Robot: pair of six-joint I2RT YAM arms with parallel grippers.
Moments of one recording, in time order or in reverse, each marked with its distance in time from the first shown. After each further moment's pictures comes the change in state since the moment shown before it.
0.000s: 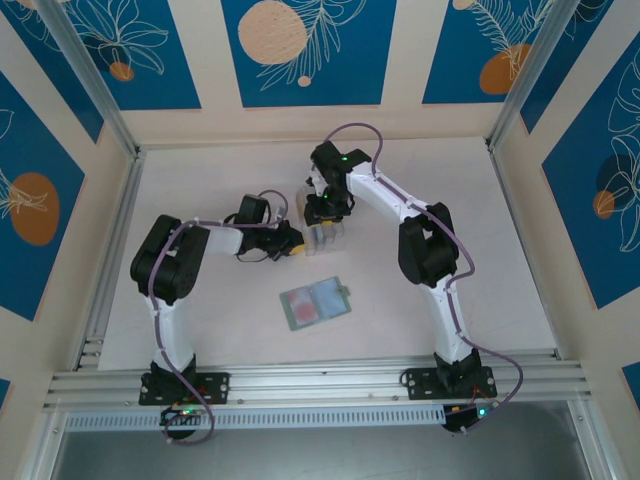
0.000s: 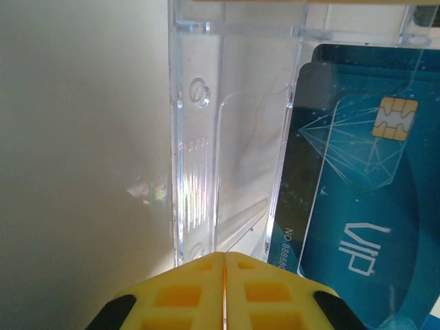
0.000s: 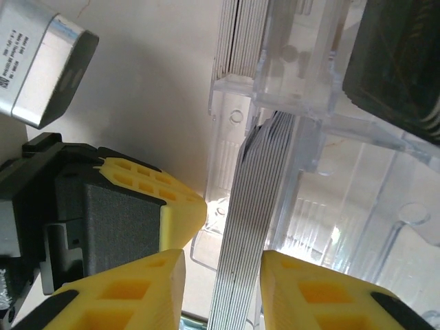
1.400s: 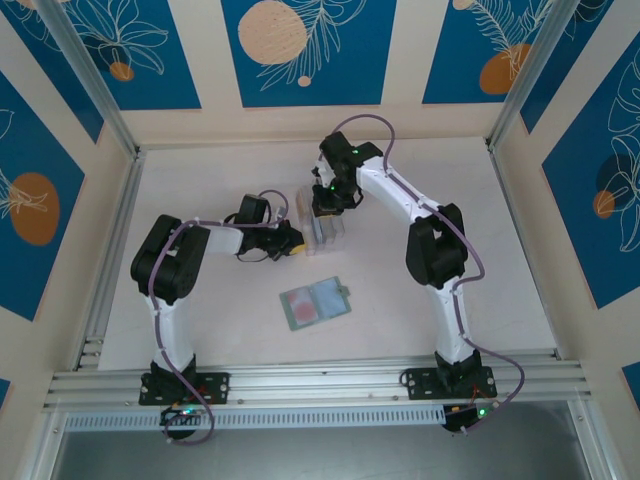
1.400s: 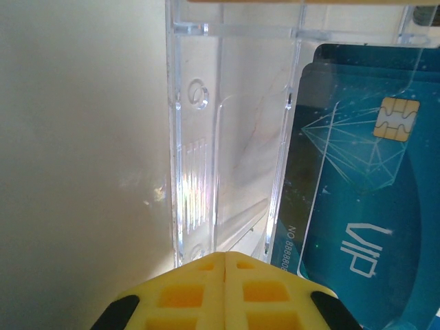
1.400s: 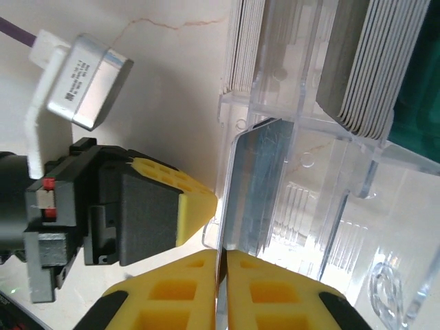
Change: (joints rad) left arm -0.001 0.002 0.002 0.000 0.000 0.005; right arm -0.034 -0.060 0.000 0.000 -0.034 0.000
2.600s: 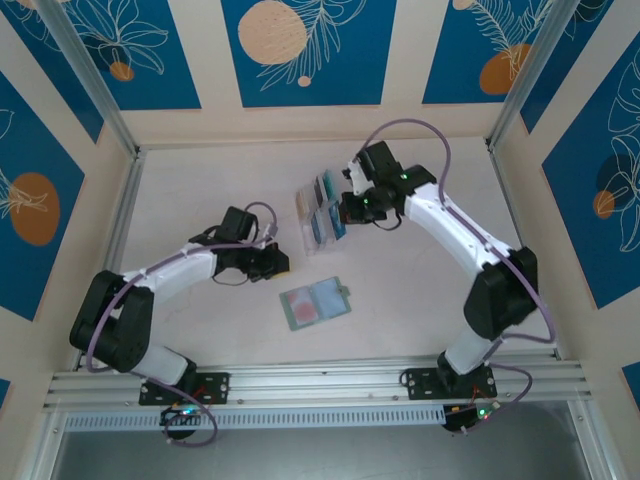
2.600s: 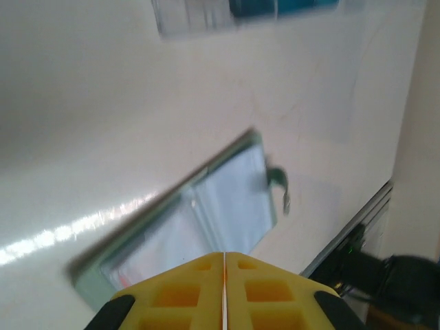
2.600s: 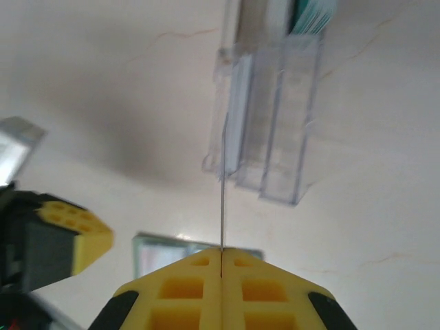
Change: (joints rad) left arm -0.084 -0.524 -0.200 -0.490 -0.138 0.256; right arm -0.024 -0.565 -0.562 0.238 0.030 0.049
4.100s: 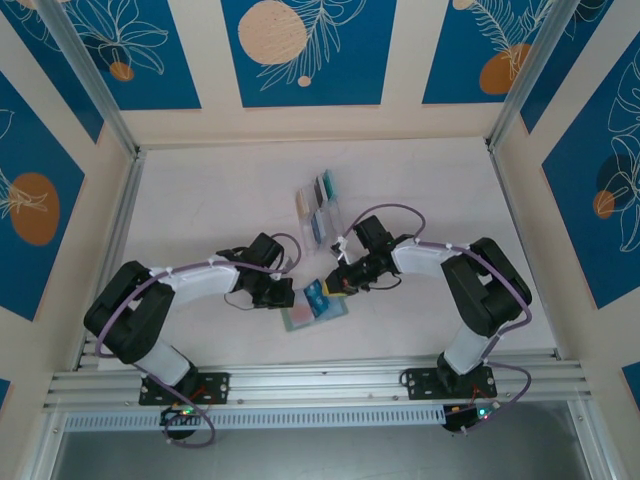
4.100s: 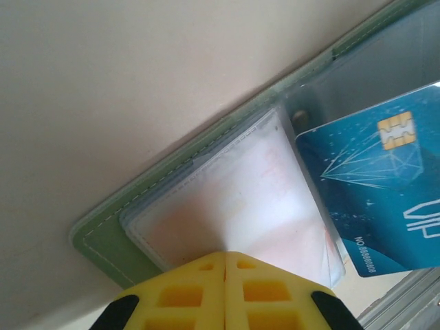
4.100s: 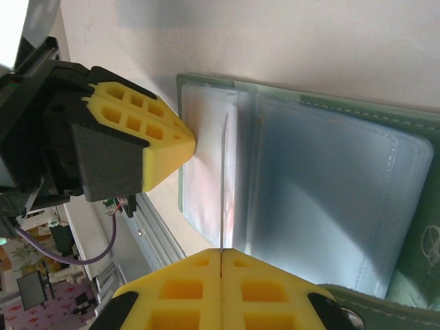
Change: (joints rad) left arm -0.185 0.086 -0.066 -0.075 -0.209 0.087; right arm 0.051 0.072 -0.639 0.564 -0.572 0.127
